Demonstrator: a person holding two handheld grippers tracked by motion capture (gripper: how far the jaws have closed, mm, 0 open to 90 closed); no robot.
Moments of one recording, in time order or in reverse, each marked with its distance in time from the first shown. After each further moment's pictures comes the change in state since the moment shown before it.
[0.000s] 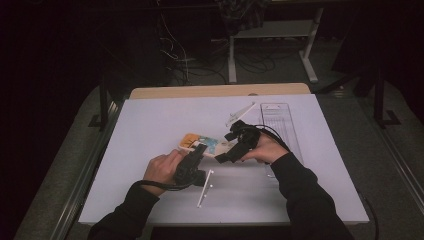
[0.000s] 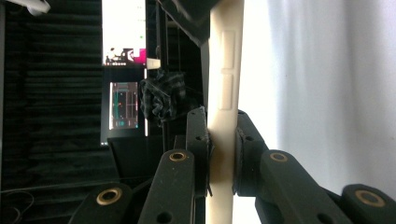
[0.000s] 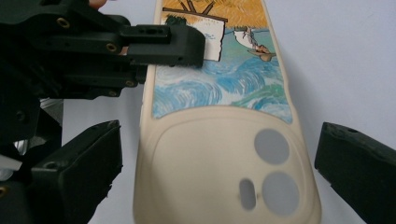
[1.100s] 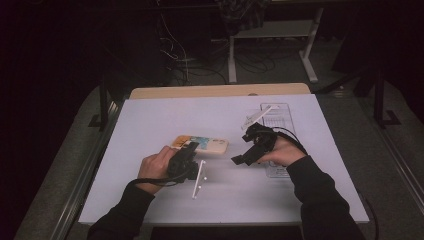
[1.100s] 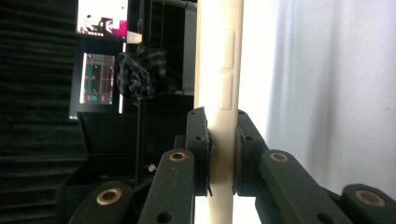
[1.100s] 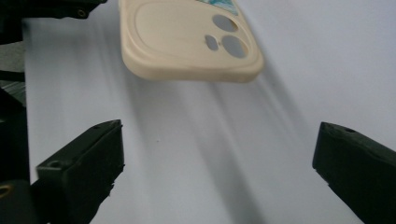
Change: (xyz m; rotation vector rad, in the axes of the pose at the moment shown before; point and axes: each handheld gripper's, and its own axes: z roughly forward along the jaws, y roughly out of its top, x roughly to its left) left arm 0.009 -0.019 0.002 0.070 -0.093 -0.138; right arm -0.005 -0.029 -0.029 0.064 -0.128 0.000
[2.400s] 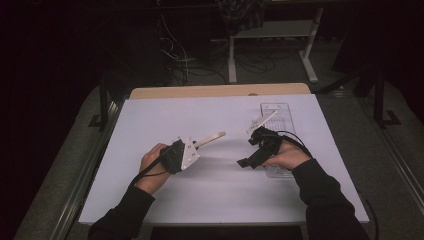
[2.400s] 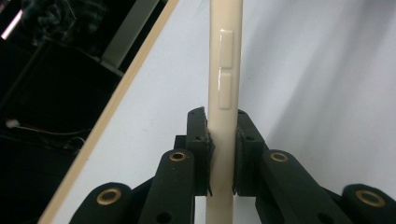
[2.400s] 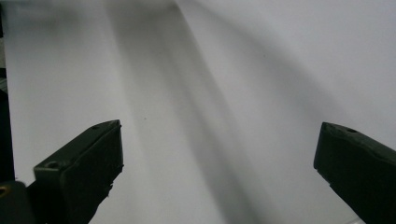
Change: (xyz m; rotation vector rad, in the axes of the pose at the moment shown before) left arm 0.035 -0.018 0.006 -0.017 -0.293 -0.587; right arm -0.002 -0.018 0.000 0.019 -0.011 0.075
